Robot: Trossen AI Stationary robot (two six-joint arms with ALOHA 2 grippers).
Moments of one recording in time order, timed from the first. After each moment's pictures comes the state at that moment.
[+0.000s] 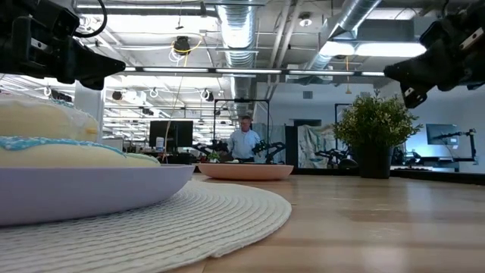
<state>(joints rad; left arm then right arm) -0.04 0.03 0.01 0.05 -0.14 0.11 0.00 0.05 0.03 -0.04 -0.01 0.19</state>
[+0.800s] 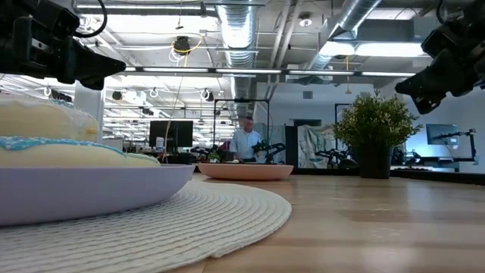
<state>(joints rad) -0.04 0.03 0.01 0.05 -0.14 0.11 0.00 0.00 0.14 -0.39 0.00 0.21</state>
